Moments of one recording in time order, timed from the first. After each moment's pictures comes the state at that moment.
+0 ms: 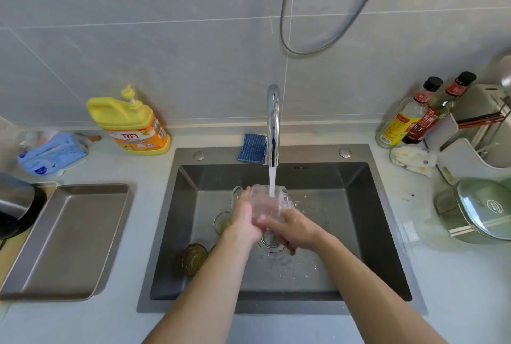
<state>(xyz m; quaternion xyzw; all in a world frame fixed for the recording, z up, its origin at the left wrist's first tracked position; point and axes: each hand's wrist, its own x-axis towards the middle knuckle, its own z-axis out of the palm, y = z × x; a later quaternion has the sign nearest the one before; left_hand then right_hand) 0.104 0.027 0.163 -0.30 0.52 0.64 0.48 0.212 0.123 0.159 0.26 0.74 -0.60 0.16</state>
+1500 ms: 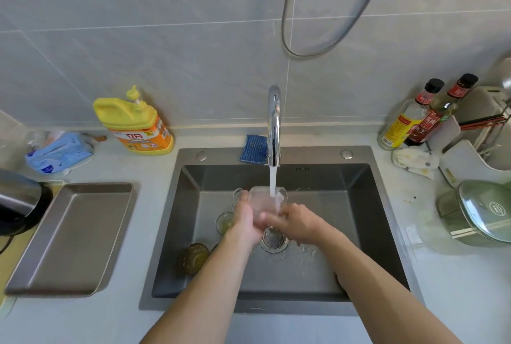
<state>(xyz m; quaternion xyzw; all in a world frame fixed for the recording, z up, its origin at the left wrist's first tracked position) 0.107 0.025 0.160 -0.31 0.52 0.65 0.46 0.206 0.134 0.169 0.22 0.85 -0.44 0.17</state>
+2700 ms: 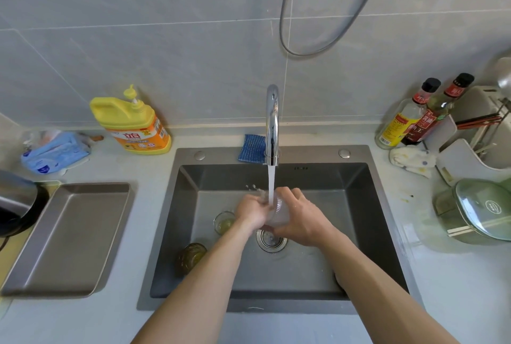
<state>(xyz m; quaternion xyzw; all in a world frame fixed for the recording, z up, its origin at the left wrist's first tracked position) 0.103 0.032 0.154 0.09 0.84 0.36 0.39 0.213 0.134 0.164 0.23 0.90 -0.36 0.08</state>
